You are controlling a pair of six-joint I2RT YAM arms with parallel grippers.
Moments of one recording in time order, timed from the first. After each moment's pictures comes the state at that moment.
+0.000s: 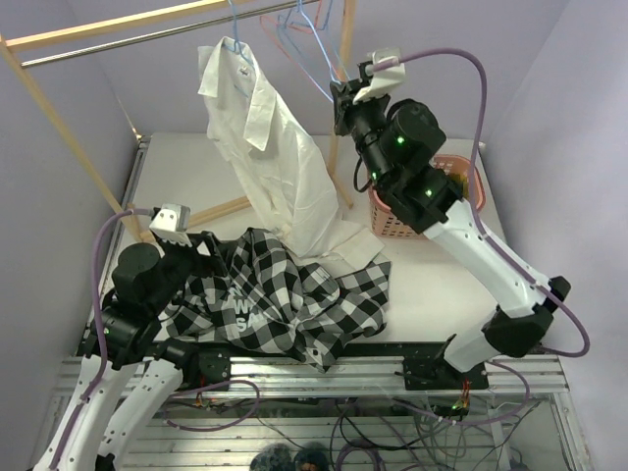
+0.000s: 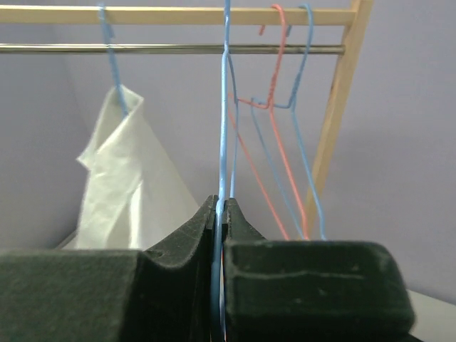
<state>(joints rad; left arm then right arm) -0.37 0.47 0.81 -0.53 0.02 -0.28 0.88 1.50 1.81 0.00 0.46 -0.16</state>
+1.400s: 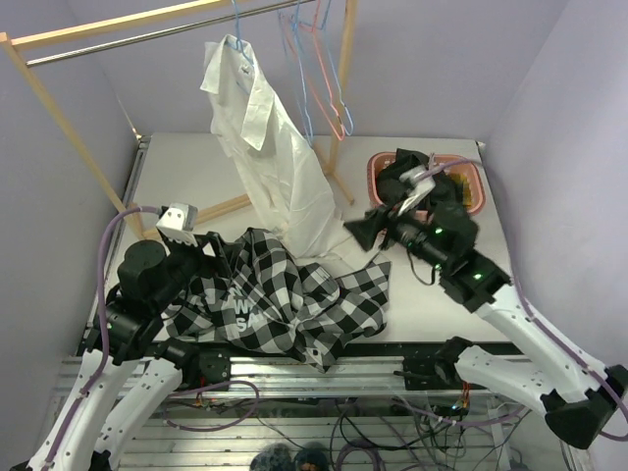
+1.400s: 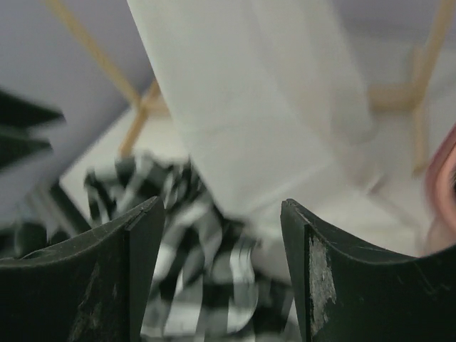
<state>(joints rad) -0.41 0.49 0.81 -0.54 0.02 -0.29 0.65 0.89 0.97 -0.13 -0.09 0.29</state>
